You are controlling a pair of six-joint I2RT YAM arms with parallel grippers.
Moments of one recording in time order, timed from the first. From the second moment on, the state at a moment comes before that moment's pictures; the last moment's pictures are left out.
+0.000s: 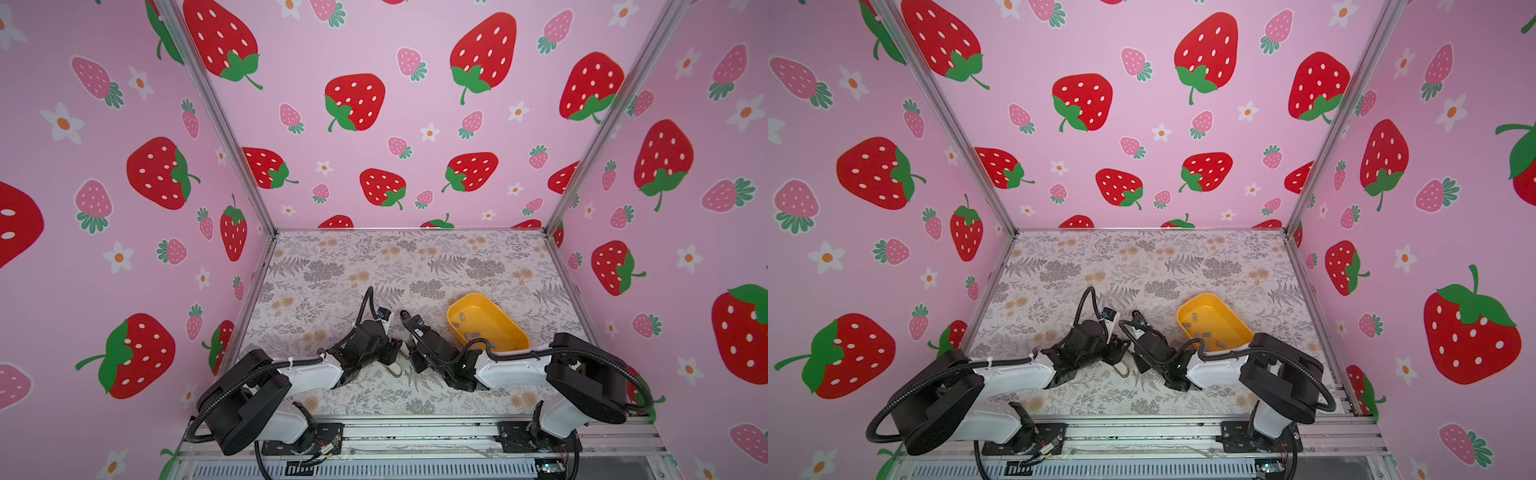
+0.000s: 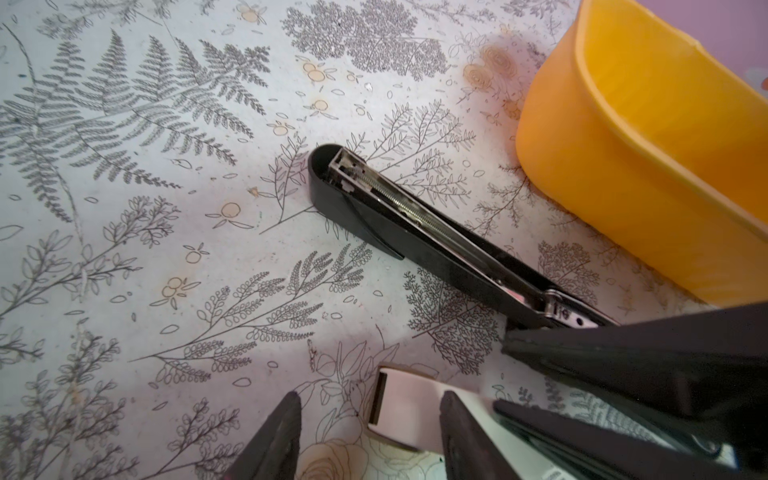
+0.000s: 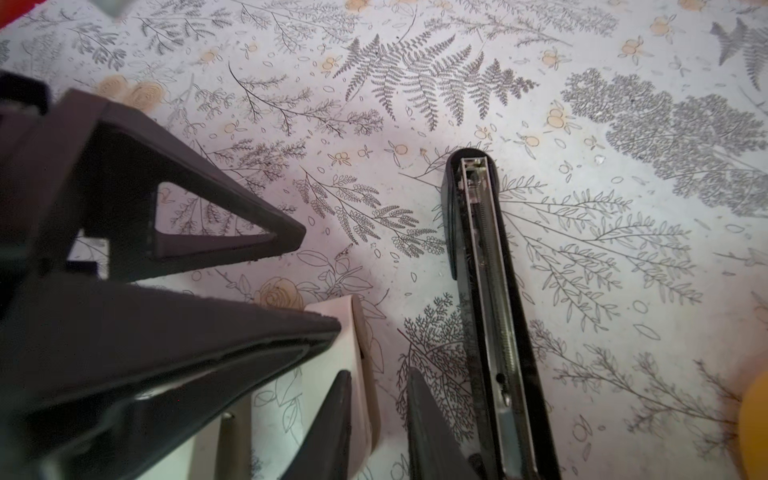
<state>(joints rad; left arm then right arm) -0.74 1.38 0.40 0.30 0.00 -0.34 1.21 1.62 0.64 0.29 0.33 0.37</state>
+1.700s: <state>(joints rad) -0.72 1.20 0.45 0.12 -0.13 -0.34 1.25 1.46 0.65 0.25 0.43 0.42</state>
